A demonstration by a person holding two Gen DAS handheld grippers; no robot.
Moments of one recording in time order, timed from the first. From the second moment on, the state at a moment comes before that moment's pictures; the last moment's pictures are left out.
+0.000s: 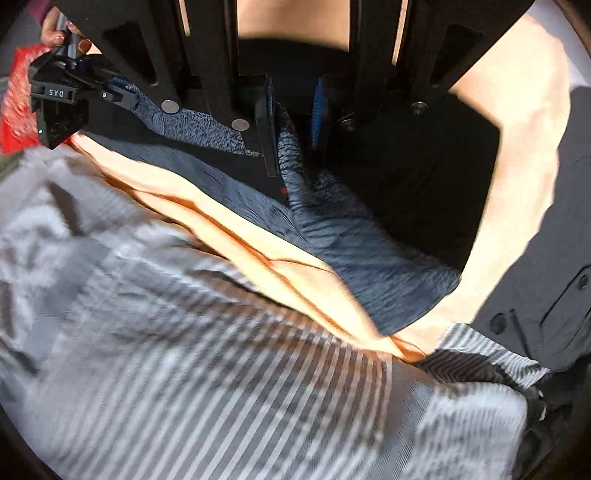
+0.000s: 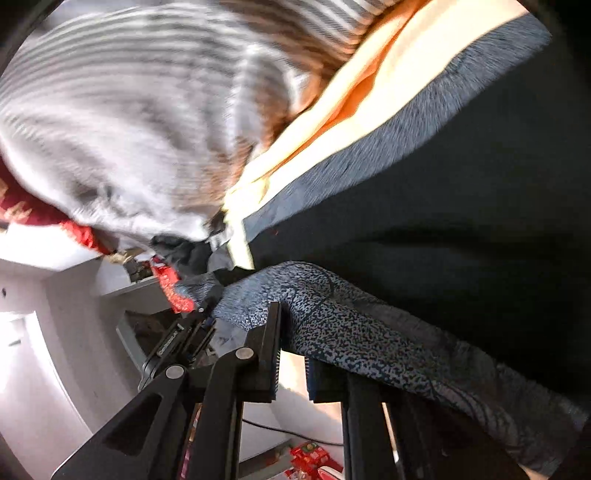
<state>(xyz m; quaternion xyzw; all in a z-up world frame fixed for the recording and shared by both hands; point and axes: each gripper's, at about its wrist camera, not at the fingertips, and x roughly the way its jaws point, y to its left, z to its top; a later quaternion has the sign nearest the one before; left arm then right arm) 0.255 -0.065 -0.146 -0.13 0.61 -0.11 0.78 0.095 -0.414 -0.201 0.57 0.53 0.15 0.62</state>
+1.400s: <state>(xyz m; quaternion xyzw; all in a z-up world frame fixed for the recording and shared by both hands) 0.117 -0.235 -0.139 0.15 0.64 -0.14 0.74 -0.086 -0.512 -0.146 0.32 0.58 0.00 0.75</state>
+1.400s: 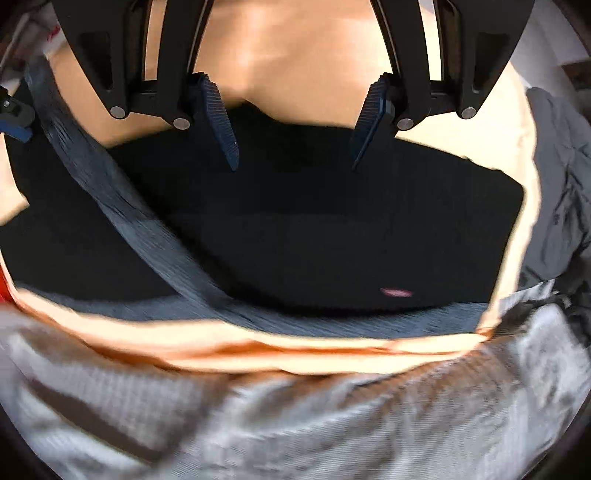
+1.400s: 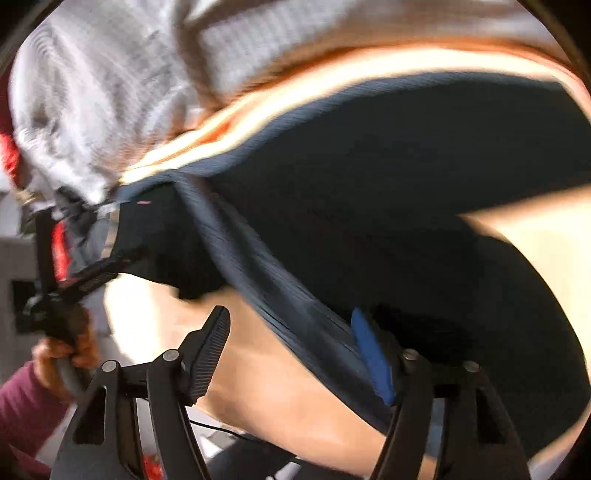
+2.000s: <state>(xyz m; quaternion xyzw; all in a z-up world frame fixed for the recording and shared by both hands) 0.038 -0.279 -0.141 0.20 0.61 -0.25 0.73 -0.336 -0.596 -0.181 0.42 0.53 -0.26 0.69</state>
